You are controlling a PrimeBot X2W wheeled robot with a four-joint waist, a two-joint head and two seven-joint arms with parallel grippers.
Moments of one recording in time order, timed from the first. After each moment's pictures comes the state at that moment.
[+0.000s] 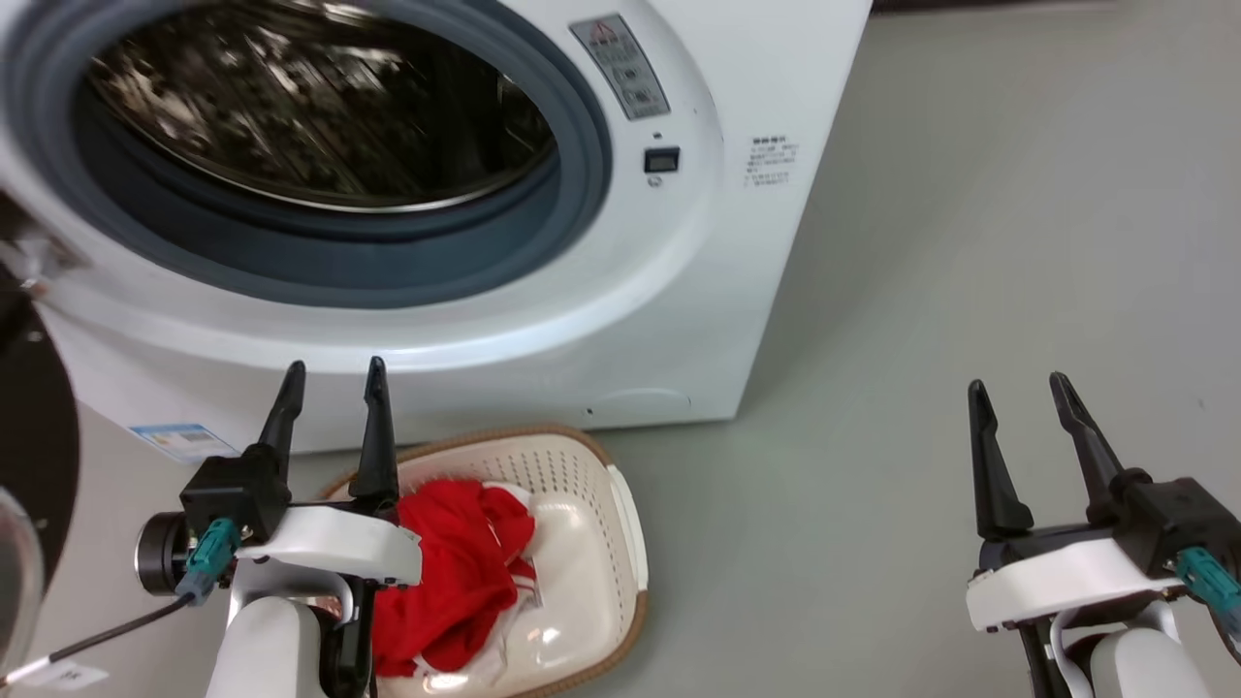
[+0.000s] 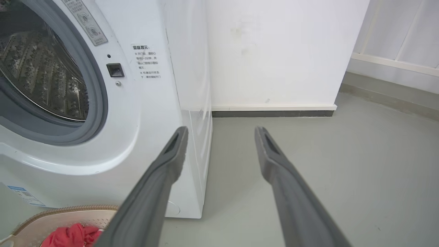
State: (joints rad) left arm -0.23 0.05 0.08 0.28 -0.13 -0.10 -0.26; right arm -0.11 -0.05 -0.03 0.13 0.07 0.13 -0.25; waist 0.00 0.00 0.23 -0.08
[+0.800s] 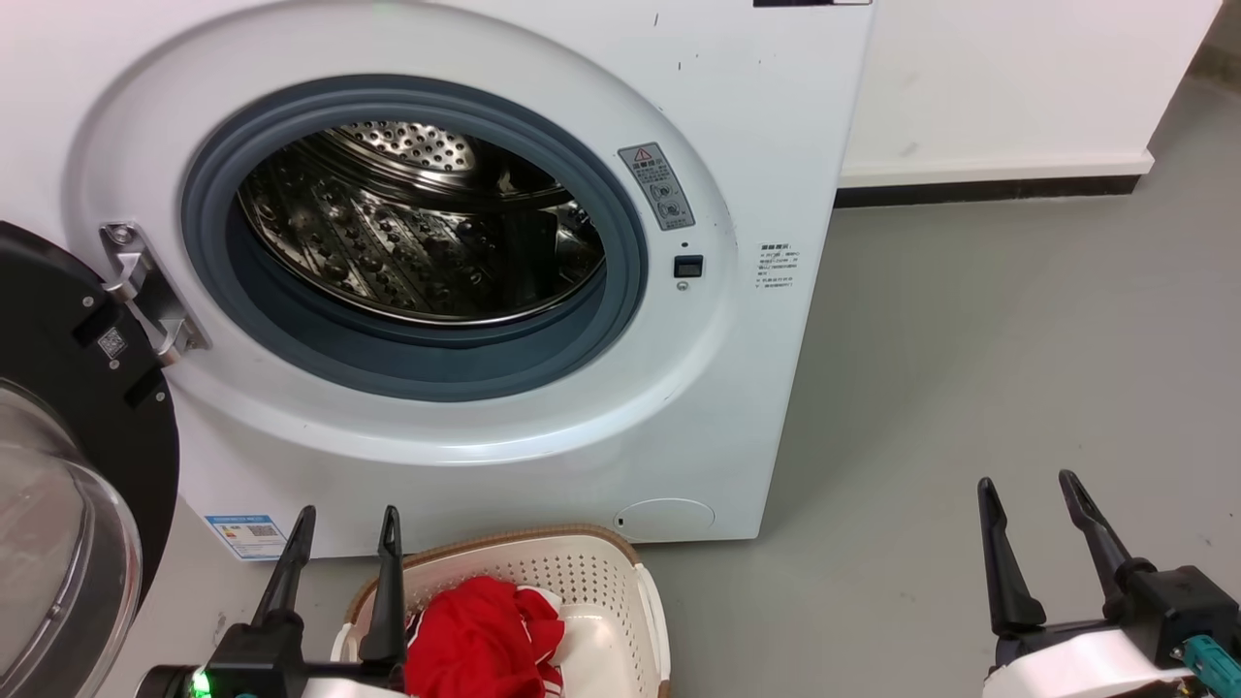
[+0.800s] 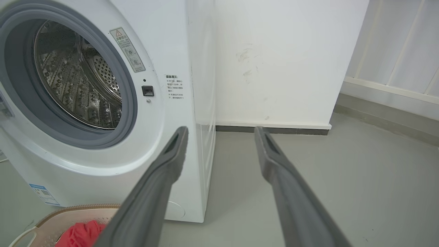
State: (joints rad) left arm 0.12 0.05 0.02 0.00 -0.05 -0.07 -0.26; right arm 0.09 -0.05 -0.04 -0.01 0.04 0.13 -0.17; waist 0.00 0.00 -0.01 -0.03
